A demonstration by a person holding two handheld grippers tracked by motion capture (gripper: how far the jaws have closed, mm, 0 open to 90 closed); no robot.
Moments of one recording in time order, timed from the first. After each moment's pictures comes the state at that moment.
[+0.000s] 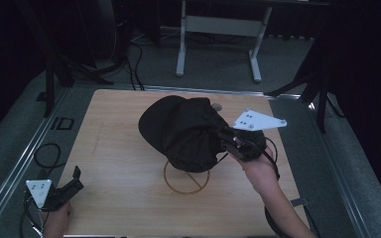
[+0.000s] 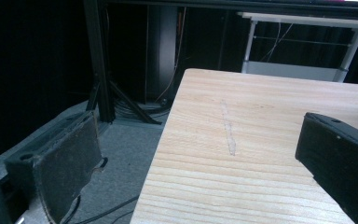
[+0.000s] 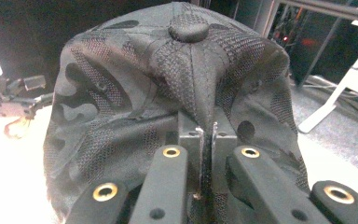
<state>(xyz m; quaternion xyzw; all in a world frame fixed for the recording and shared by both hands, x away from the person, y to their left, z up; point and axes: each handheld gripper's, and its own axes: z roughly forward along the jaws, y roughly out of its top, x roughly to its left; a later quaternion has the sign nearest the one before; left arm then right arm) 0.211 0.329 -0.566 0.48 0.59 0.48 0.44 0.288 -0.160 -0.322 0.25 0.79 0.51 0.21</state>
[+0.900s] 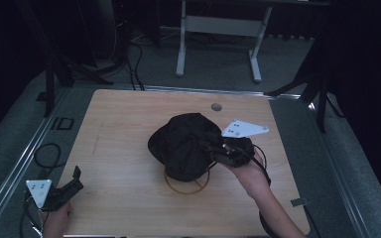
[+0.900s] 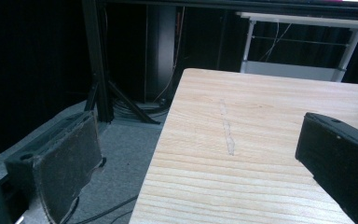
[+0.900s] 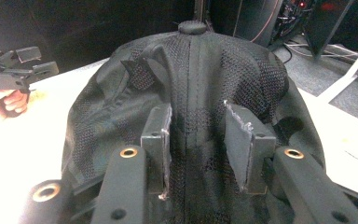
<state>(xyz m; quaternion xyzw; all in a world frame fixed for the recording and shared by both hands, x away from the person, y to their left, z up) 0.211 0.329 -0.566 0.48 0.59 0.48 0.44 0.299 -0.153 -0.364 0.27 0.81 0.48 0.18</state>
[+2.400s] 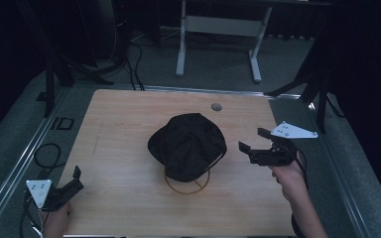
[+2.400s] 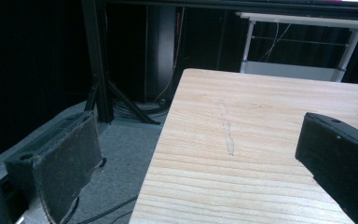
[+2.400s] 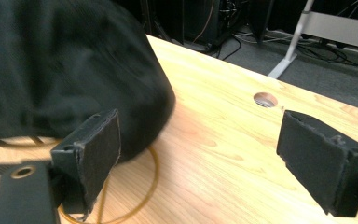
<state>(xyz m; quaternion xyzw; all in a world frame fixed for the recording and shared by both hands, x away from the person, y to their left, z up) 0.211 0.329 -0.566 0.48 0.59 0.48 0.44 0.314 -0.264 -0.390 0.36 0.77 0.48 0.22</state>
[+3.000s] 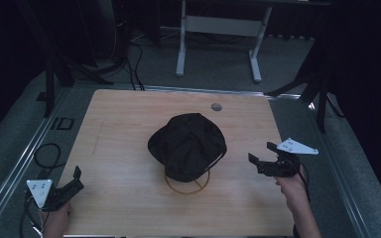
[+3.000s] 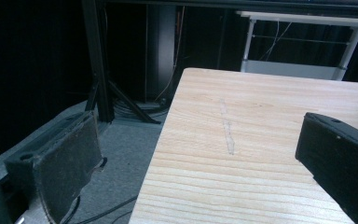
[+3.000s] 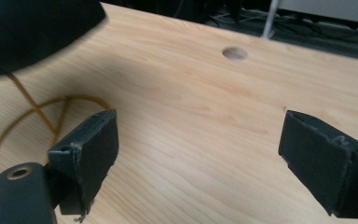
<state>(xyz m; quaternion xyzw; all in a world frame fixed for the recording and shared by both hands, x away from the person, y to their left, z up) 0.211 0.328 -0.566 0.48 0.59 0.48 0.44 0.320 -0.307 -0.462 0.41 0.76 0.46 0.23</state>
